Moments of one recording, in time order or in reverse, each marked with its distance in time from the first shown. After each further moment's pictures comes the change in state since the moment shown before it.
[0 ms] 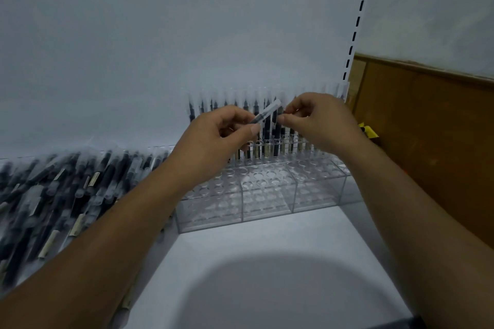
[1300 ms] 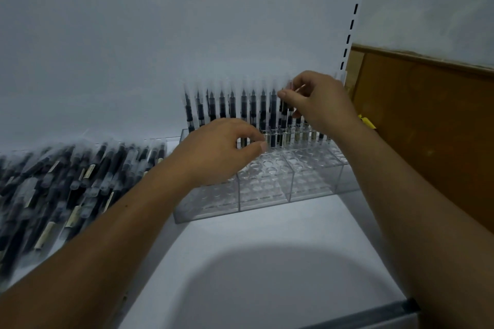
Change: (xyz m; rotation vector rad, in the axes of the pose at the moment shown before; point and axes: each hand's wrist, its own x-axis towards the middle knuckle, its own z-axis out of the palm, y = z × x) left_hand -0.001 -0.004 0.007 0.676 -0.271 0.029; right_hand 0.012 0.008 0.003 0.115 0.083 -0.029
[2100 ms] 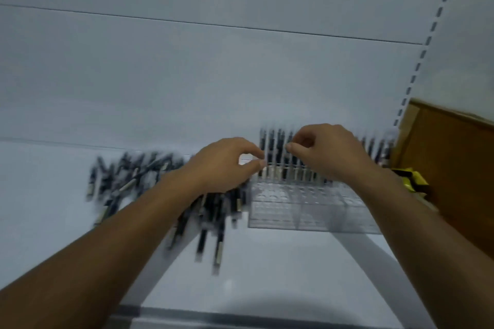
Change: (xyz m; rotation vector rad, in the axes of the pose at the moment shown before) left_hand -0.073 -0.042 -0.067 -0.007 0.136 -0.182; right_hand -0.038 -0.112 0.007 -0.348 -0.324 -0.186
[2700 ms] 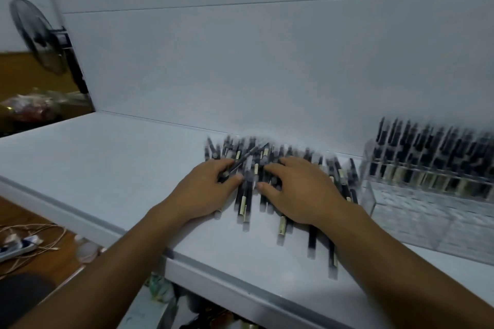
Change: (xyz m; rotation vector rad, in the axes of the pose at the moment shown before) left_hand -0.133 -0.121 -0.031 -0.049 0.189 -0.511; right_hand -0.004 -0.145 0.141 -0.040 -0.269 -0.429
